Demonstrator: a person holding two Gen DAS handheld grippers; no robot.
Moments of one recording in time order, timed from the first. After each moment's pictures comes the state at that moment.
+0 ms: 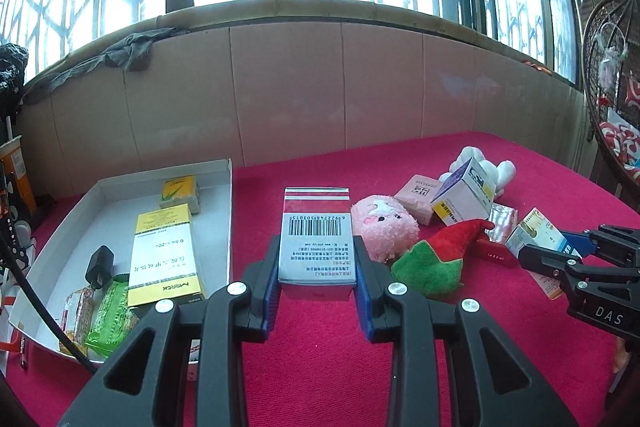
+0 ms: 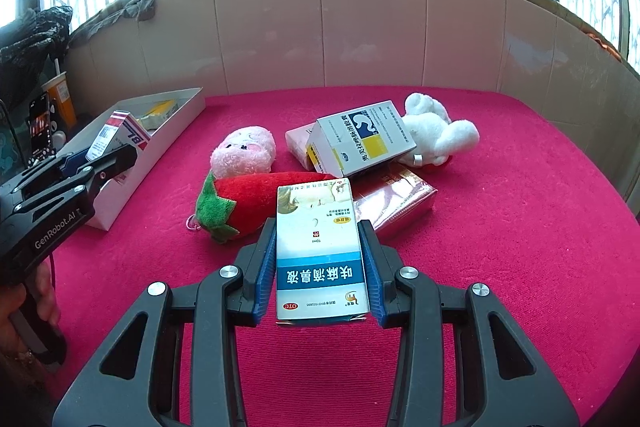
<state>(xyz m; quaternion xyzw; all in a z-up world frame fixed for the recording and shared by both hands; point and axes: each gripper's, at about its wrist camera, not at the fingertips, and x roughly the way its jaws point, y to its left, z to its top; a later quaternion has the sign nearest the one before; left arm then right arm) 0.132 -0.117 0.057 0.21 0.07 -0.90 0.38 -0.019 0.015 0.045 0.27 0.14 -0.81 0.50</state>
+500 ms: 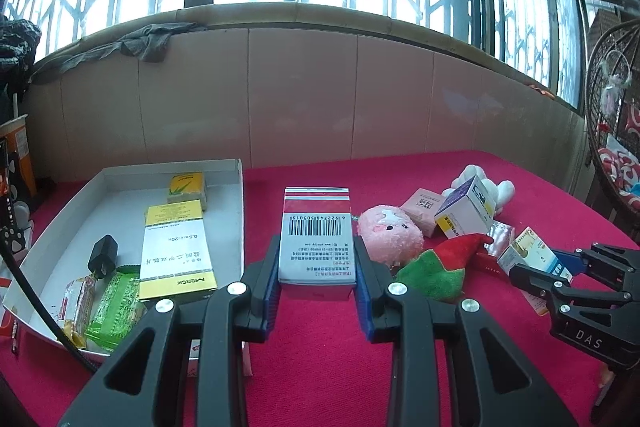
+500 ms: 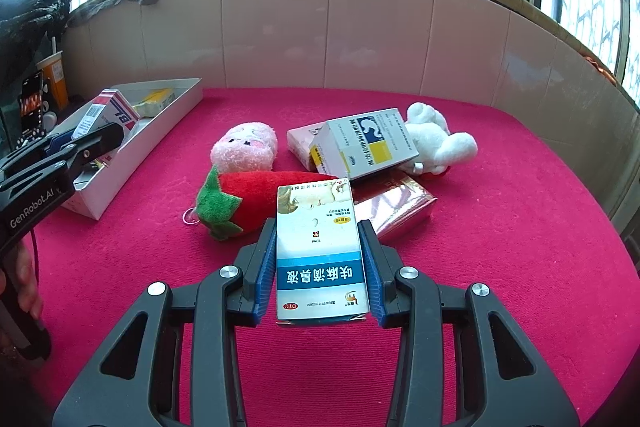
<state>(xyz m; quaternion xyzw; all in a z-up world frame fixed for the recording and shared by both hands) 0.151 -0.124 0.060 0.18 0.10 -0.90 0.39 -0.003 0.006 0.047 0.25 0.18 -0.82 0.48</state>
